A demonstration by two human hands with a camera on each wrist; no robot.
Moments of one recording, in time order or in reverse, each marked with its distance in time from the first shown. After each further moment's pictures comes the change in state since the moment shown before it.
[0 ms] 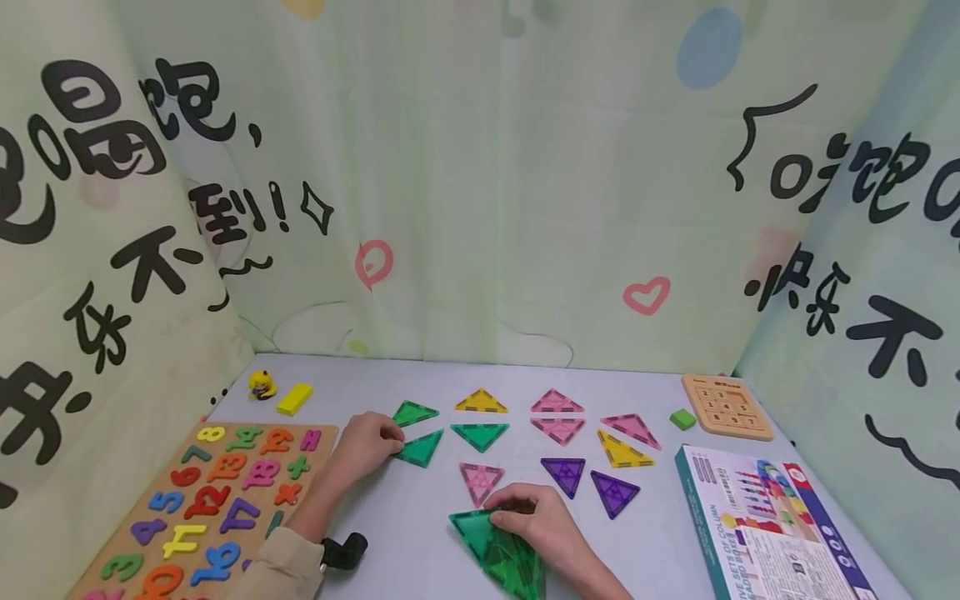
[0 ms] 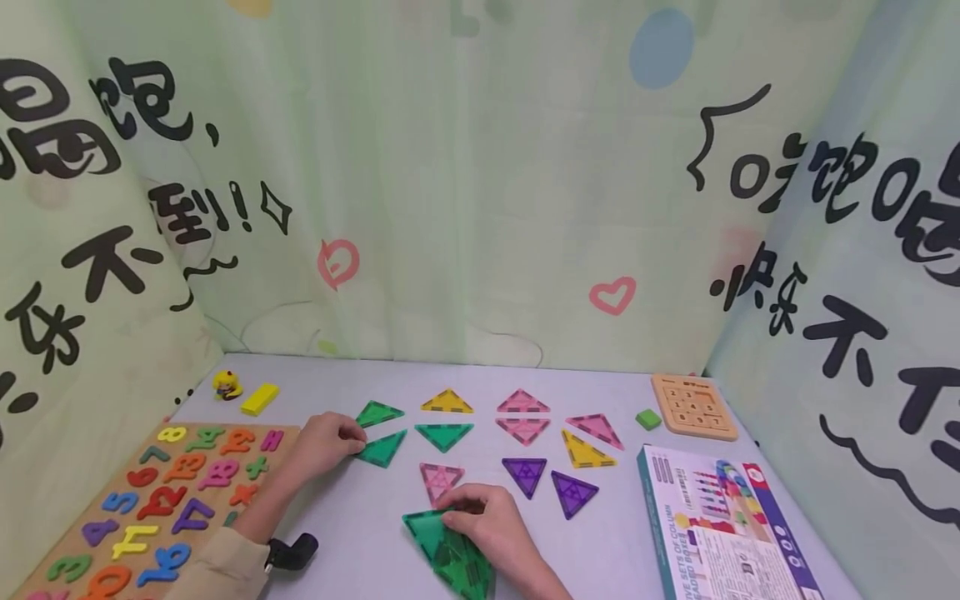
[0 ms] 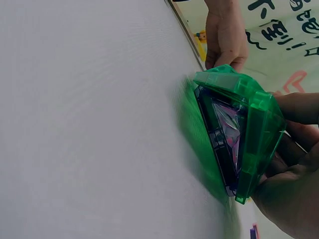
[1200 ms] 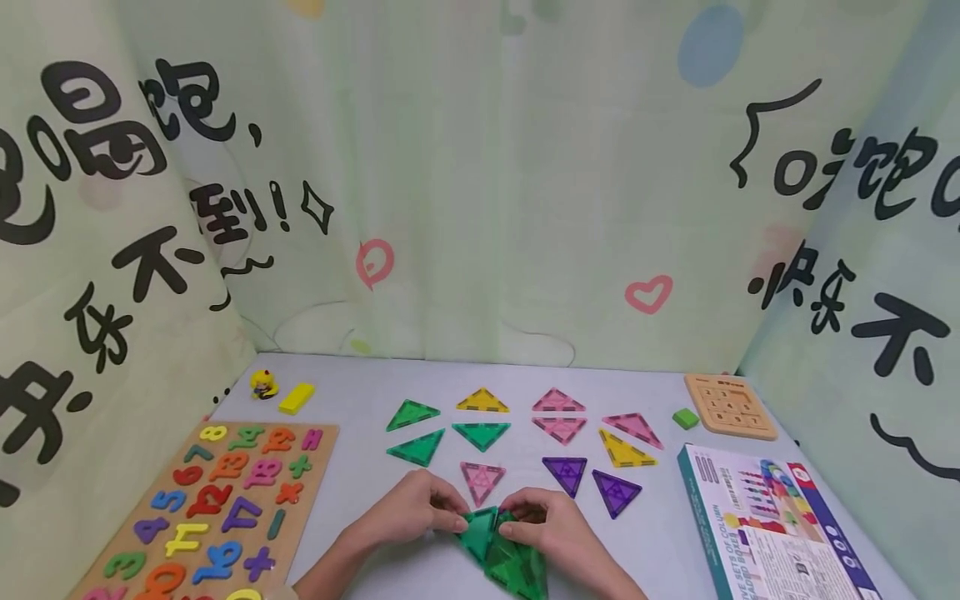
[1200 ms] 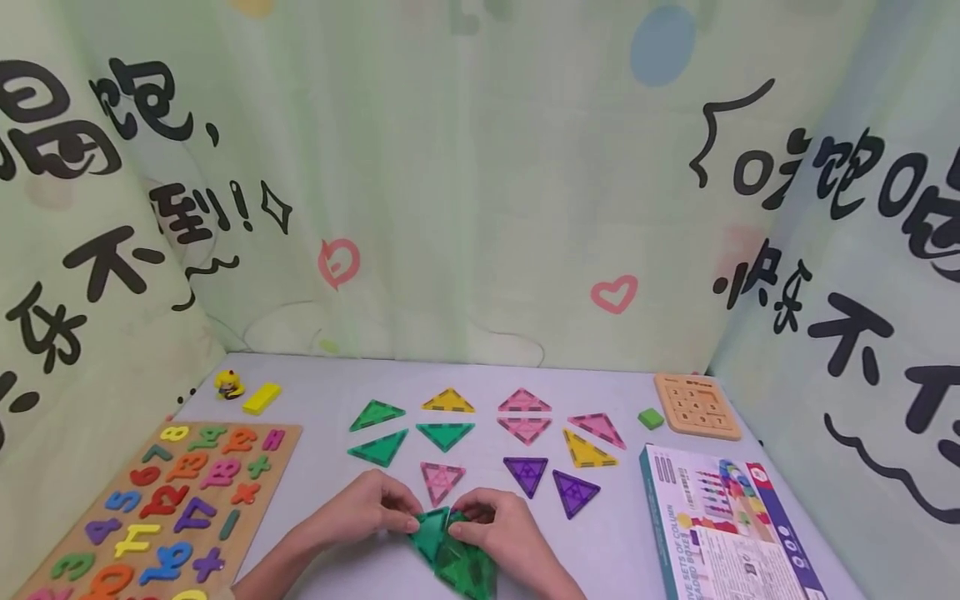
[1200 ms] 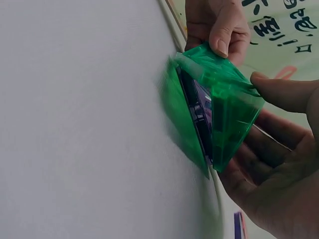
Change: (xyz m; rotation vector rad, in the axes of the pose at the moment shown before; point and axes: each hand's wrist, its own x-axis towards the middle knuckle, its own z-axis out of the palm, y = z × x) left_hand -0.058 0.039 0.038 -0.336 -0.502 0.144; right_hand -0.013 0.001 -0.011 -0.138 0.003 0.015
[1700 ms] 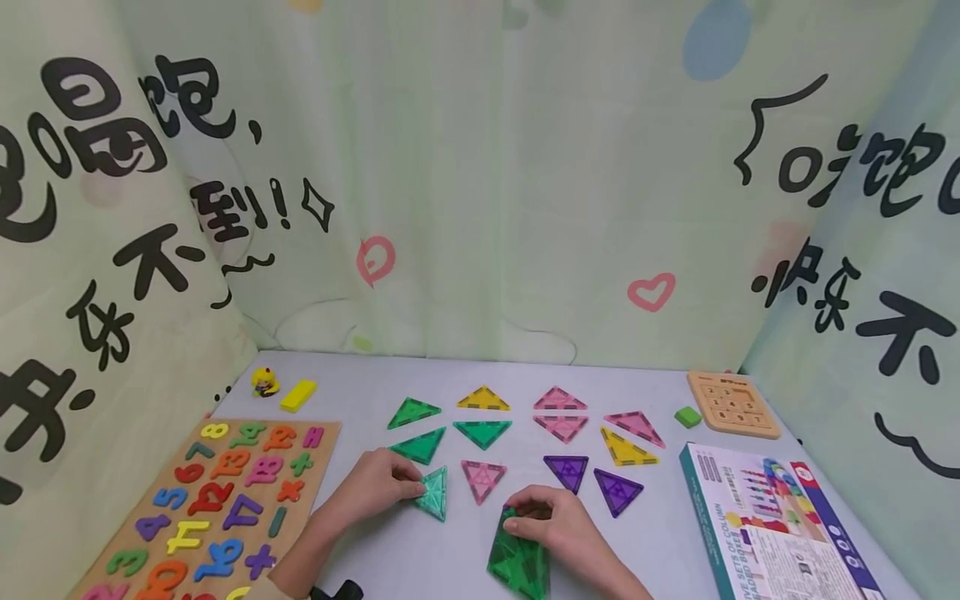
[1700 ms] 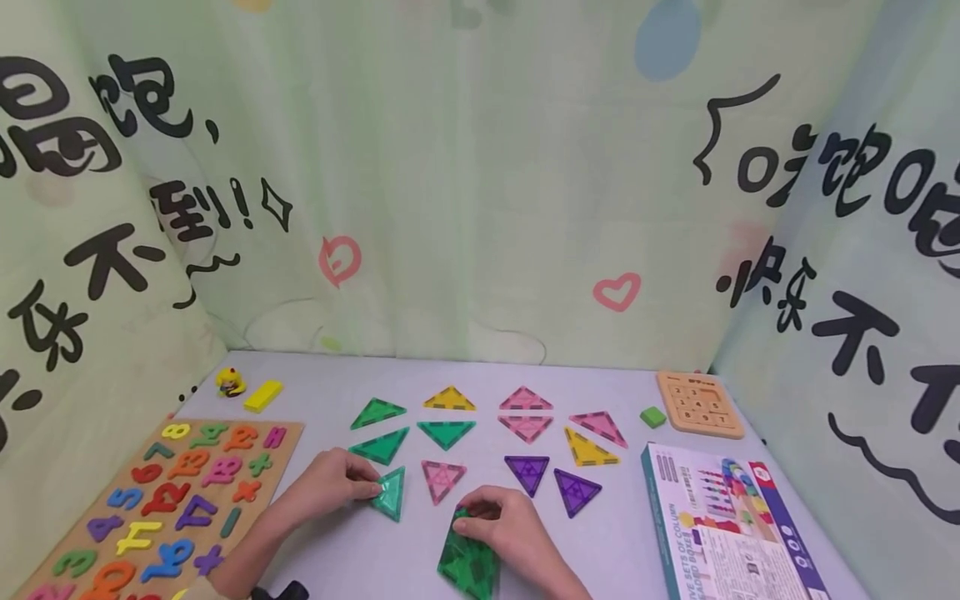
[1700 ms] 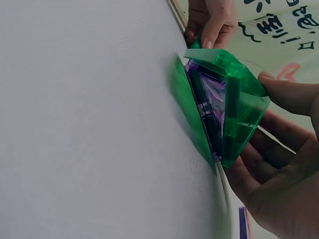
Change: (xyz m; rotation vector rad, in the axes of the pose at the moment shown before) left_hand -0.005 -0.020 -0.036 0.192 0.244 -0.144; right_hand 0.001 0.005 -0.003 0.022 0.016 0.026
